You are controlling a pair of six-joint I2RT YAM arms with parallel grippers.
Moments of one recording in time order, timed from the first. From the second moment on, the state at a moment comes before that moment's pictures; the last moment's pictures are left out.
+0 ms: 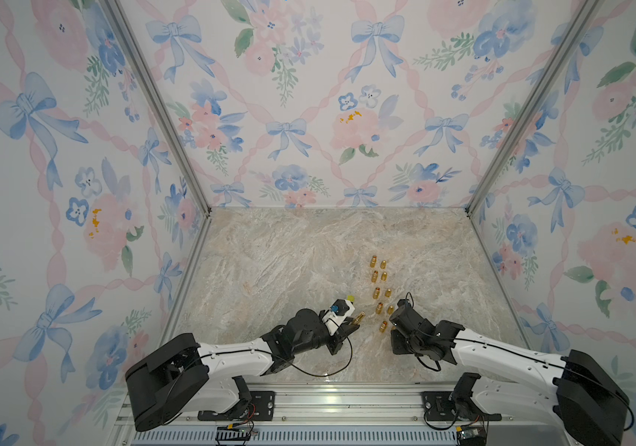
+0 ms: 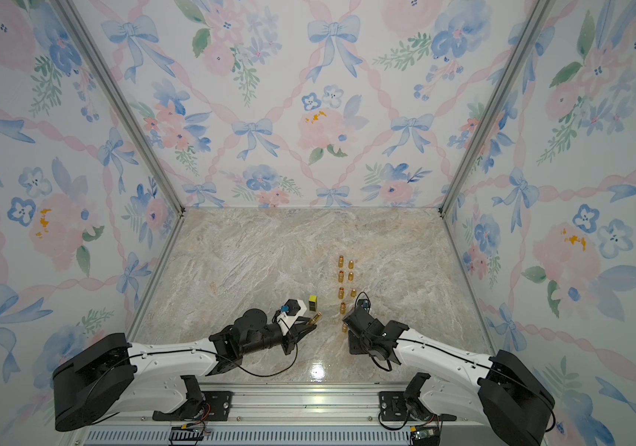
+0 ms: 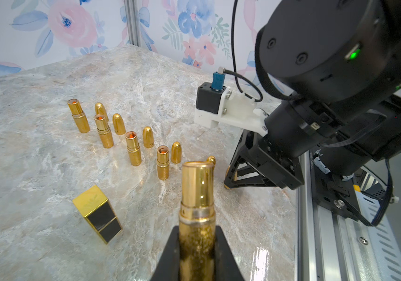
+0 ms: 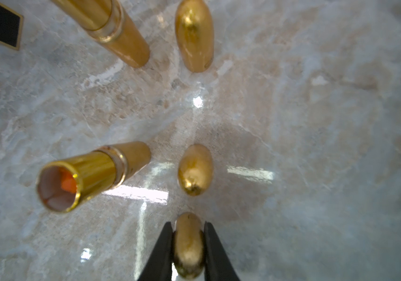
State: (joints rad) left arm -0.99 1.26 0.35 0.61 0.15 -0.07; right arm 0.84 1.13 0.48 -0.53 0.17 0.72
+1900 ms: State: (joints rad) left arm -1.04 1.30 0.42 0.60 0.15 -0.06; right arm 0.75 1.10 0.78 -0.49 -0.39 0.78
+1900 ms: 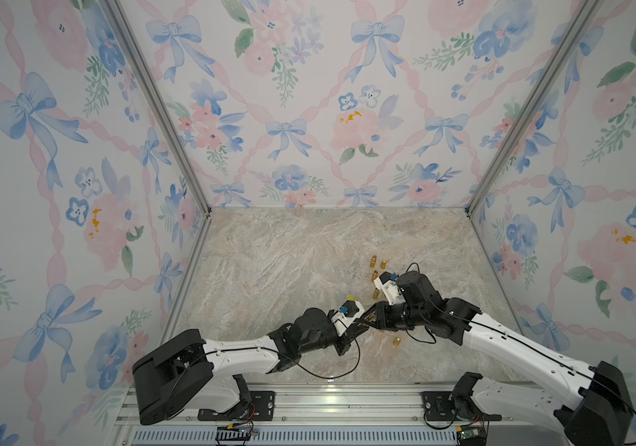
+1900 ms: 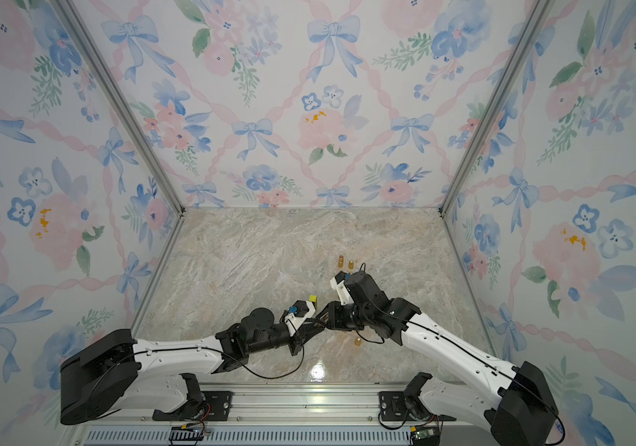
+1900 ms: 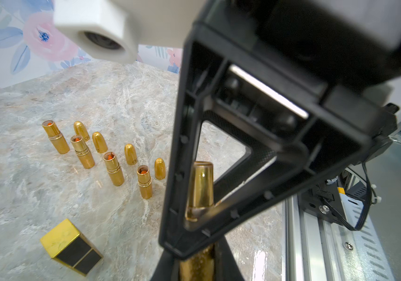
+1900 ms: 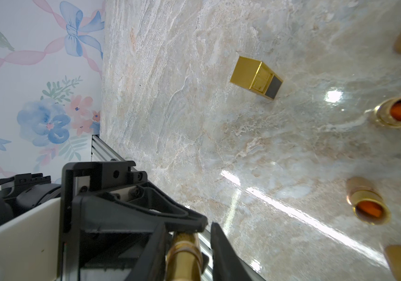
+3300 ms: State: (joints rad) left arm -1.04 1.26 0.40 0.51 0.06 -0.07; right arm 0.87 1.07 0.72 -0.71 0.05 0.65
